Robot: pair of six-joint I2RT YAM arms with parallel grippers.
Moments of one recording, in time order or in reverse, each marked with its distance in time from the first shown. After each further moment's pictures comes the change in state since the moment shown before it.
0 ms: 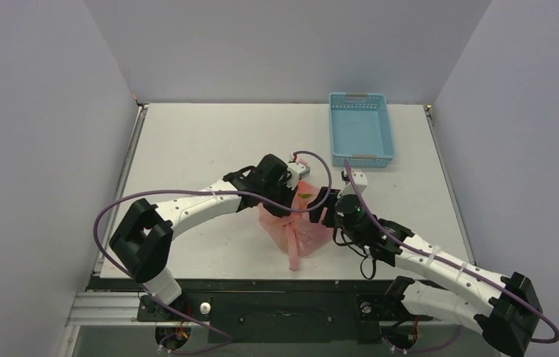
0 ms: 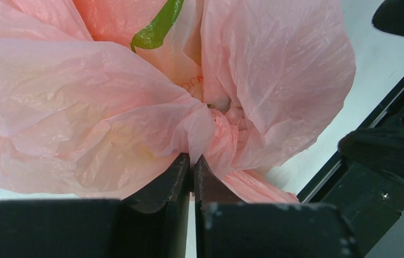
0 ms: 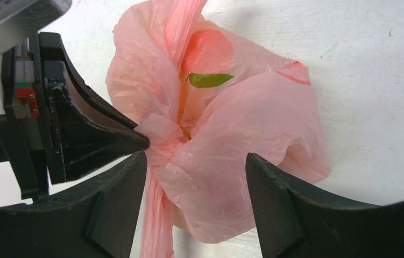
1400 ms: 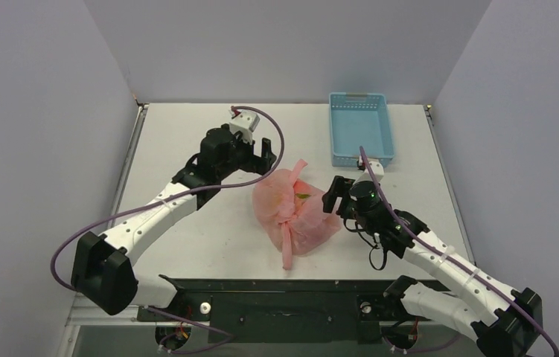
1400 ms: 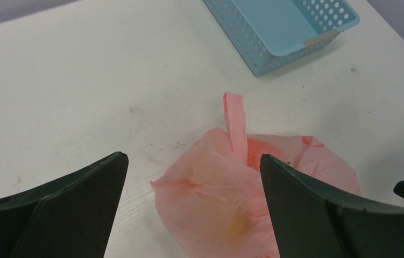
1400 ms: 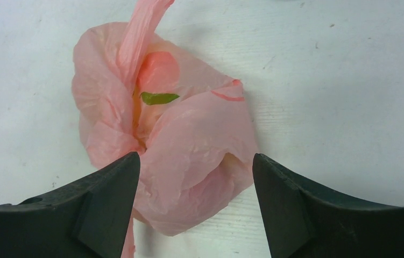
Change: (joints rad) left arm 0.262 -0.326 -0.131 0.420 -0.146 0.008; right arm -0.159 -0.008 0.114 -0.196 -0.032 -0.067
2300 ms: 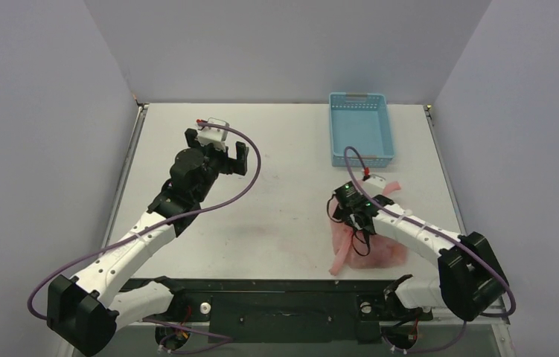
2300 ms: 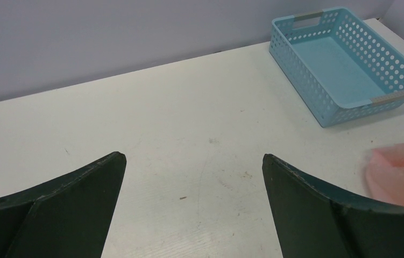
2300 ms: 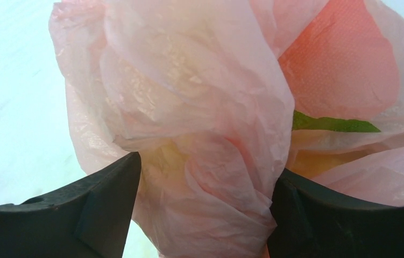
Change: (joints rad) left arm 0.013 -0.243 -0.177 0.140 -0.270 0.105; right arm -0.216 0.340 -0.052 -0.169 0.149 0.274
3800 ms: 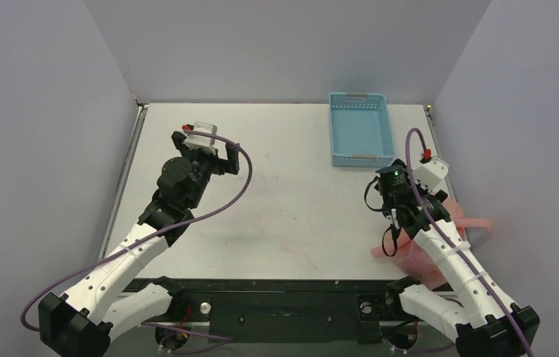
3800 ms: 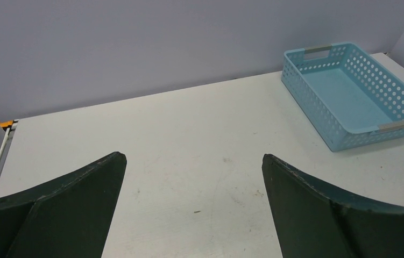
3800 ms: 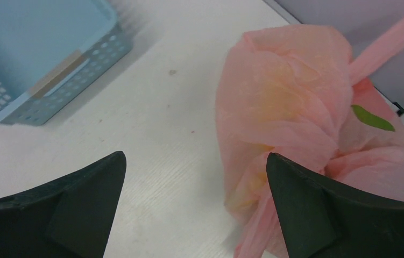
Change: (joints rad) left arm 0.000 -0.113 -0.044 0.047 -0.058 0.036; right arm -0.046 -0.321 0.241 -0.251 0.318 -0.073
